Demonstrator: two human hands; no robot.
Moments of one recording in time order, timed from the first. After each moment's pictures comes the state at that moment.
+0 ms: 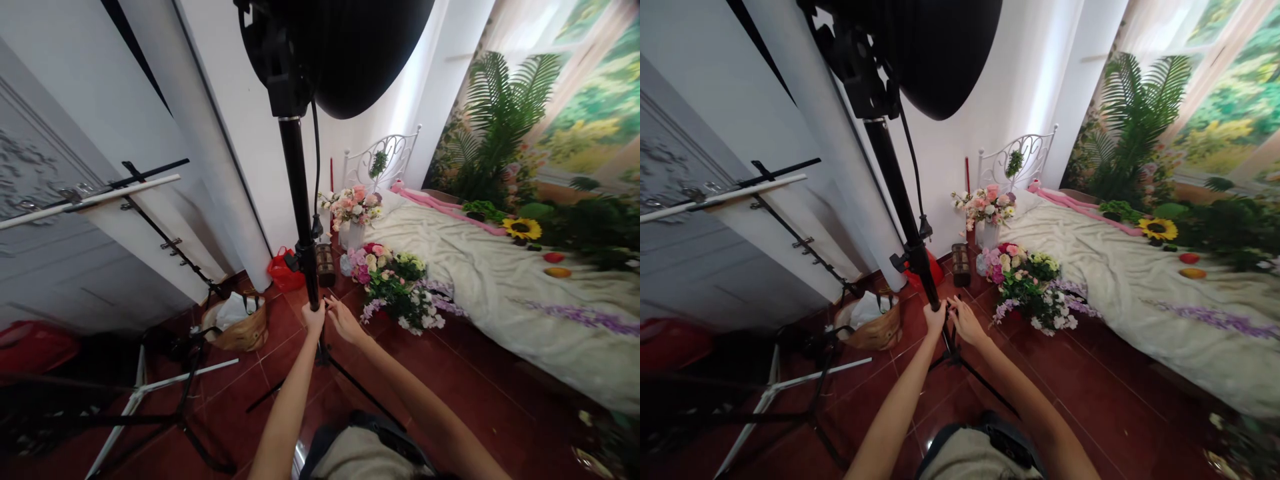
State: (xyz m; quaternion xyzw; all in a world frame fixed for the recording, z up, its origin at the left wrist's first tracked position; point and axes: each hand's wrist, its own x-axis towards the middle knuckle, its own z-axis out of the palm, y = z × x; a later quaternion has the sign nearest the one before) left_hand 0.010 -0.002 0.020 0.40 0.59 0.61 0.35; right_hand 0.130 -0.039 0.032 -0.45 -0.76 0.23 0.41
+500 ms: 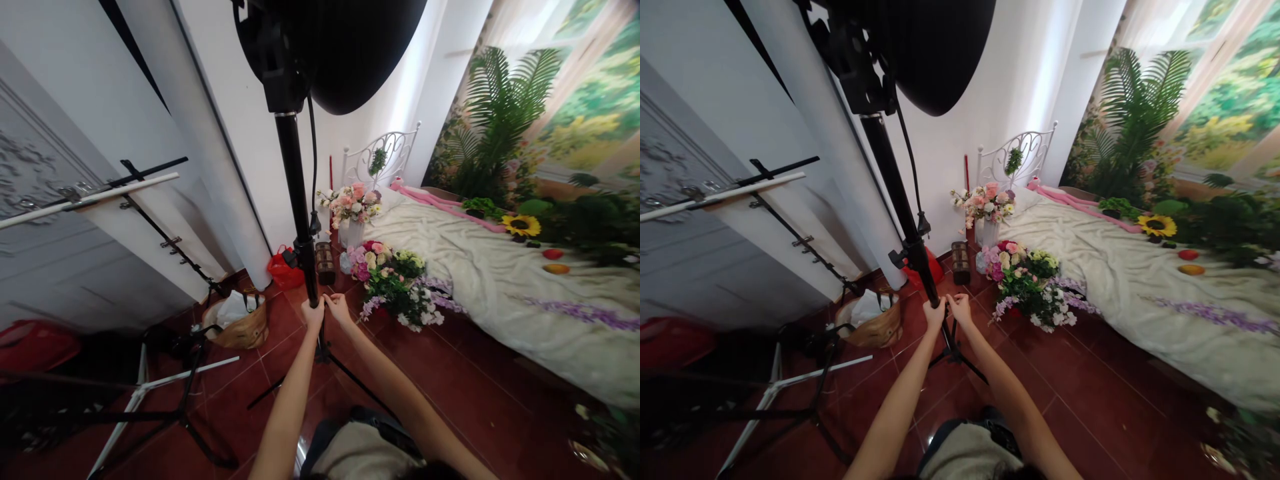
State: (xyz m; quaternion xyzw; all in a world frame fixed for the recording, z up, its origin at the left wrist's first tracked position) left_hand 0.011 -0.002 0.021 0.43 0.58 0.61 0.33; right_hand 0.099 0.013 -0.017 -0.62 -0.44 0.37 0.53
